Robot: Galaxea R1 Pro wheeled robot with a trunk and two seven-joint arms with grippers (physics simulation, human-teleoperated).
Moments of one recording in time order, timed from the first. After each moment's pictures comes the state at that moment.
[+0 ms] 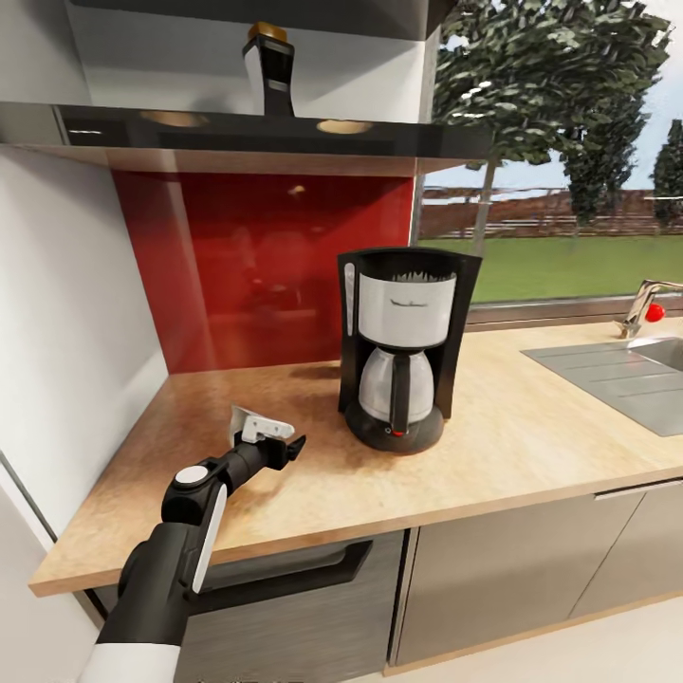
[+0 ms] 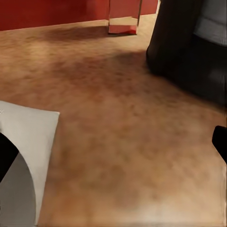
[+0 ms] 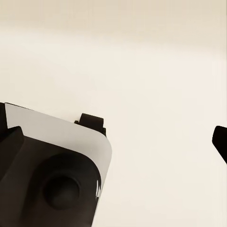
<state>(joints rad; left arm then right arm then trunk) -0.49 -0.14 0.02 -1.44 -0.21 0.55 -0.42 -0.09 -0.06 0.01 -0.12 0.26 -0.20 0.00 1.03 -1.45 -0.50</state>
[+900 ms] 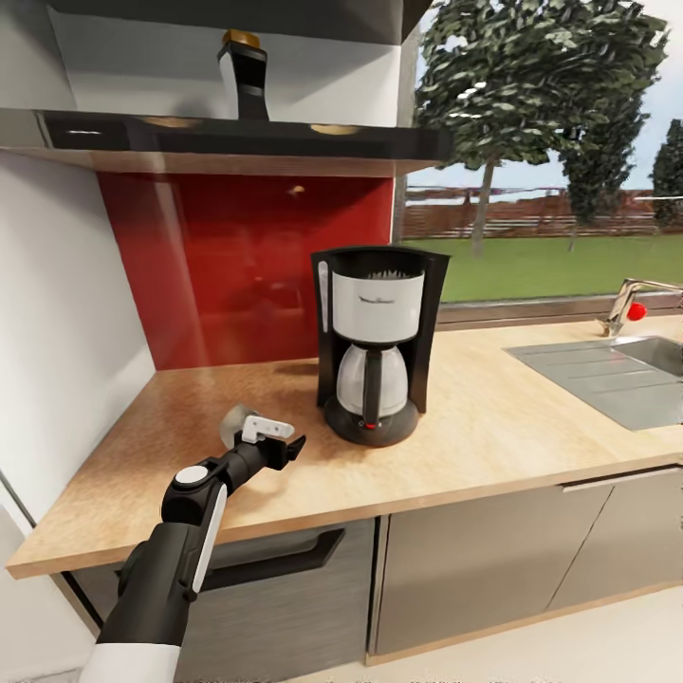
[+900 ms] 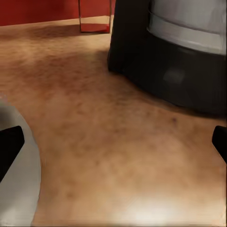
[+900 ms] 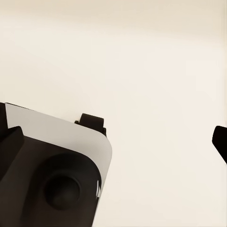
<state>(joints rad) -0.49 -0.14 0.02 -1.44 -0.21 0.55 -0.42 -0.09 -0.06 0.01 -0.12 0.26 -0.20 0.00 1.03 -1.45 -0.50</state>
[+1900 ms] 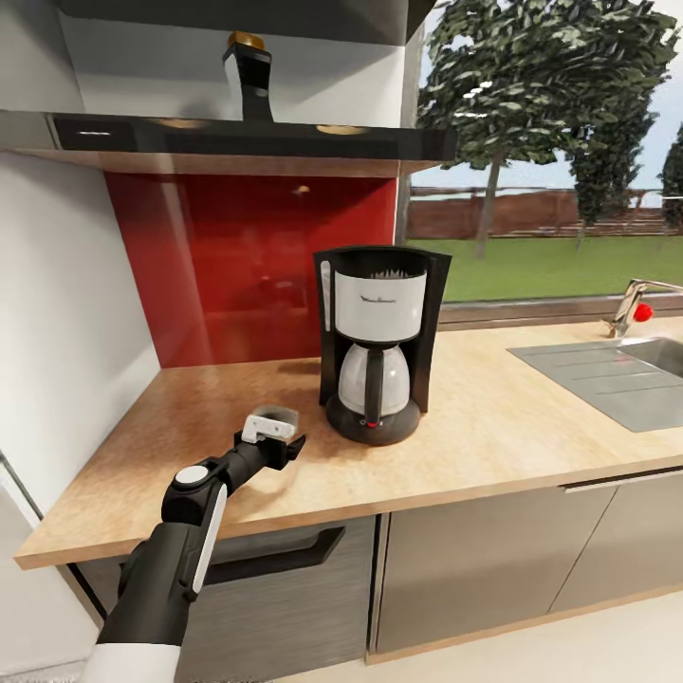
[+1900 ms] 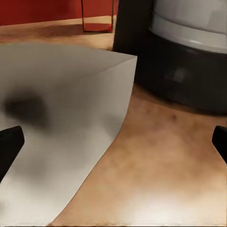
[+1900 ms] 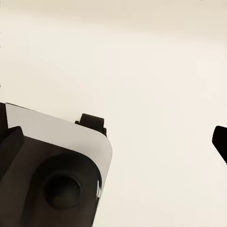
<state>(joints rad) -0.48 -0.14 0.02 -1.44 -0.21 0.55 -0.41 -0.09 -0.06 0.01 -0.12 0.26 -0.20 0.00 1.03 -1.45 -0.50</state>
